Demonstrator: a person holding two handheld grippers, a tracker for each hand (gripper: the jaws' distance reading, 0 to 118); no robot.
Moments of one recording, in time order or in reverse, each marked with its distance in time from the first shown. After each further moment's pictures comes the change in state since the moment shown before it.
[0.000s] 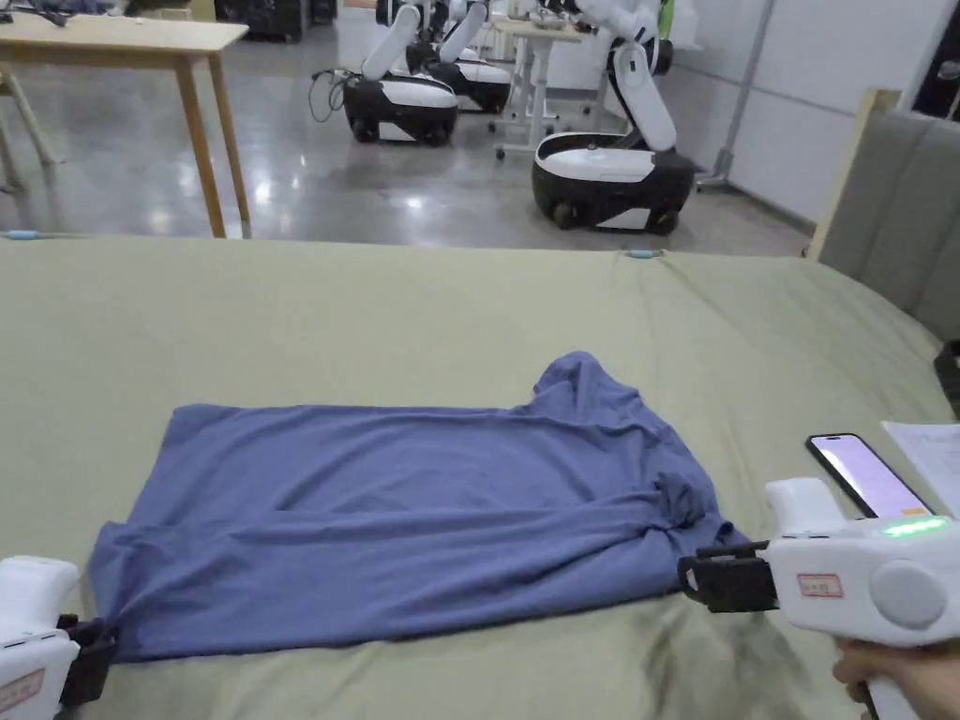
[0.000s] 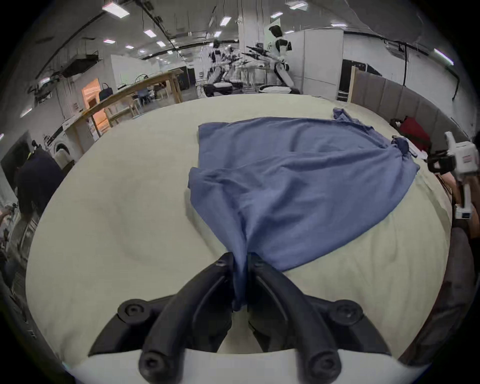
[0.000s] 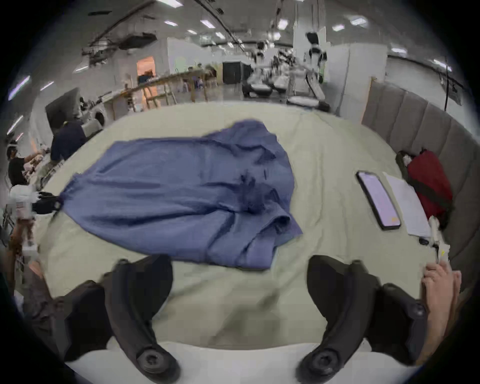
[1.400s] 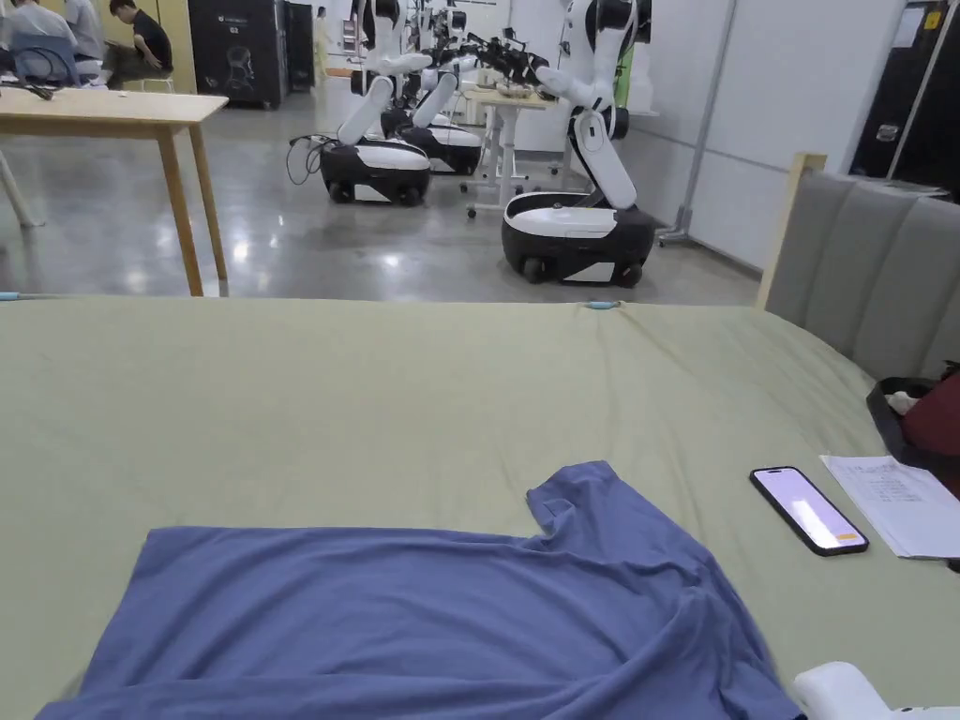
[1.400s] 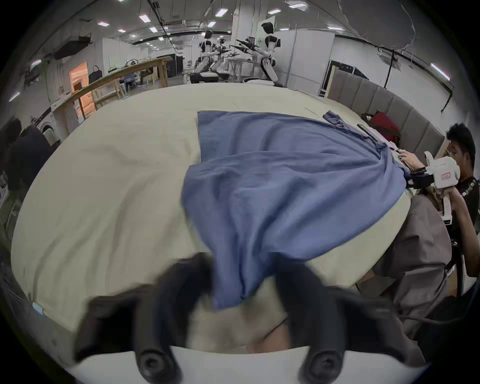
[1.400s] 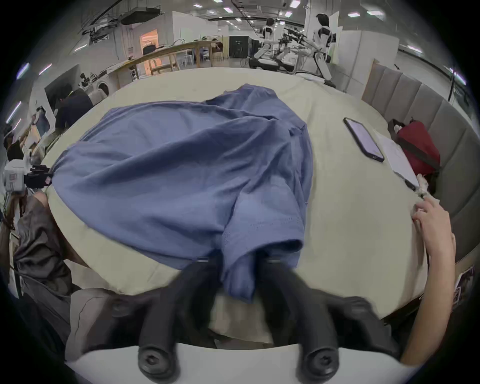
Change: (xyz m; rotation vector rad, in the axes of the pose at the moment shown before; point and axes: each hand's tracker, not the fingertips) left arm 0.010 -0.093 0.093 -0.054 -0.151 0.035; right arm -0.012 -0.125 0.101 -0.131 -0.009 0.086
